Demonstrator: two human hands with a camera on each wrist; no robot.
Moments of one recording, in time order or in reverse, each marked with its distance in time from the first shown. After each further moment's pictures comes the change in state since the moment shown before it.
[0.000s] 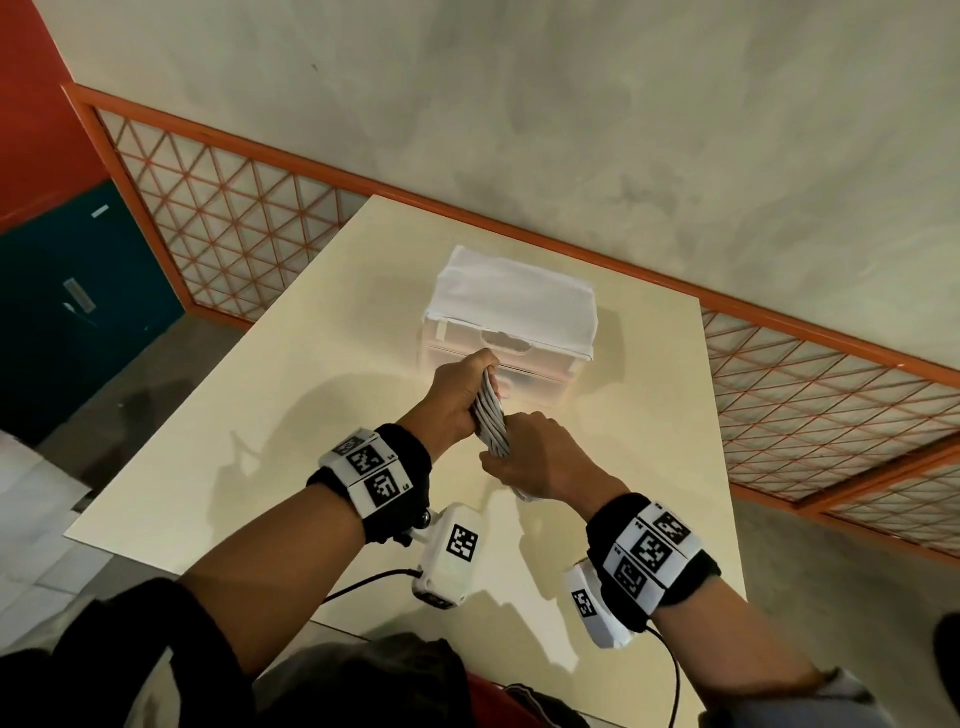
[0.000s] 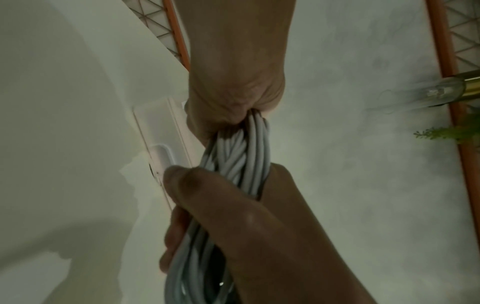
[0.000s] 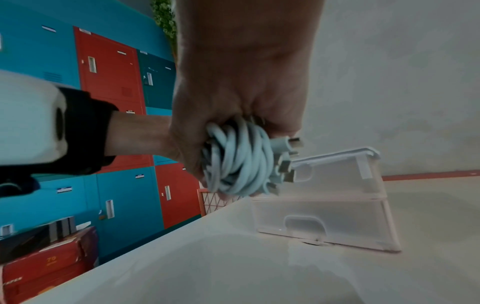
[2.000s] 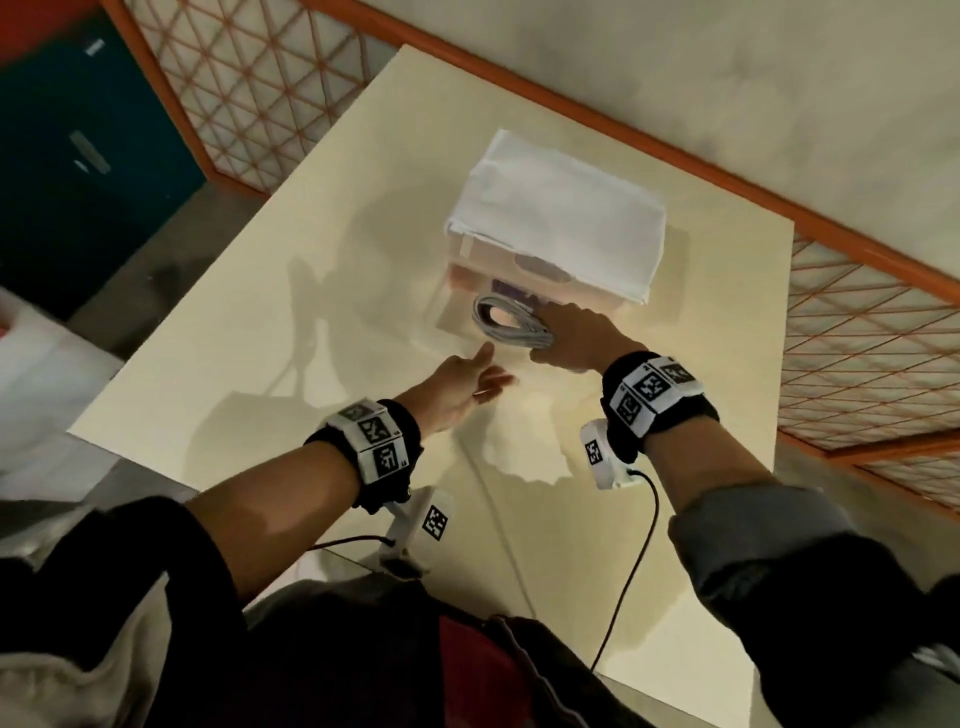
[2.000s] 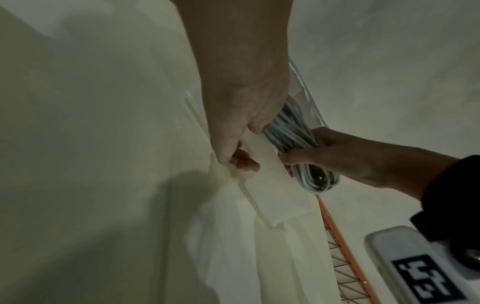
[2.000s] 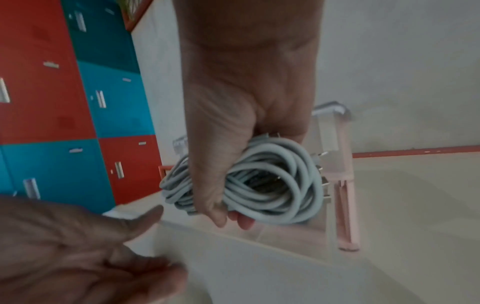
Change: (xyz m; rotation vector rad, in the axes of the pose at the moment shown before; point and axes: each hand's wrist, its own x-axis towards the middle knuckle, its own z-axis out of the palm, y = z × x) left_hand 0.070 -0.080 -0.046 0.004 -0.055 -0.169; right_hand 0.116 0.063 -0.008 -0.268 -0.237 -0.032
